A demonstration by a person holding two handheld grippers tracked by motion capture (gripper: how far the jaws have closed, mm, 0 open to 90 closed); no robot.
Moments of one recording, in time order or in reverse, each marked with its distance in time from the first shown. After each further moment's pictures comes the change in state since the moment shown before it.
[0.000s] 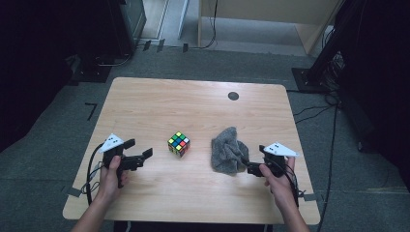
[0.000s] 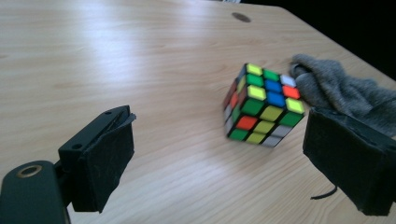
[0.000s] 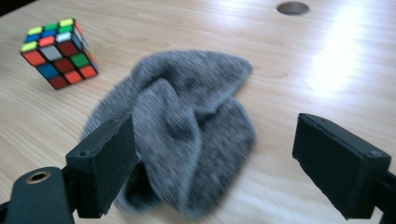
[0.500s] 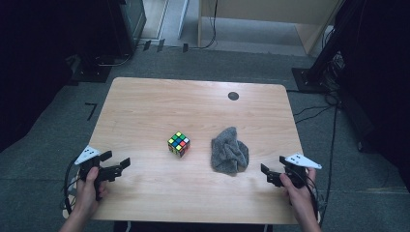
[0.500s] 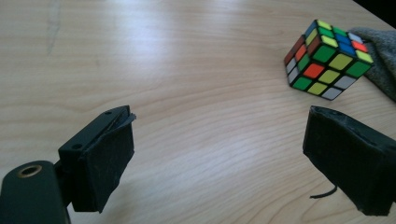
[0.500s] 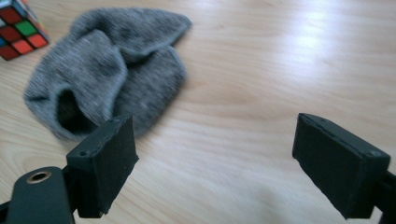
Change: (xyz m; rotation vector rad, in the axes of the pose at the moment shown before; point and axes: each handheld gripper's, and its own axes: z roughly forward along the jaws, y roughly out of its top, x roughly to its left) left arm 0.041 -0.035 -0.043 0.055 0.113 -0.068; right arm -0.040 -0.037 -0.038 0.040 -0.088 0.075
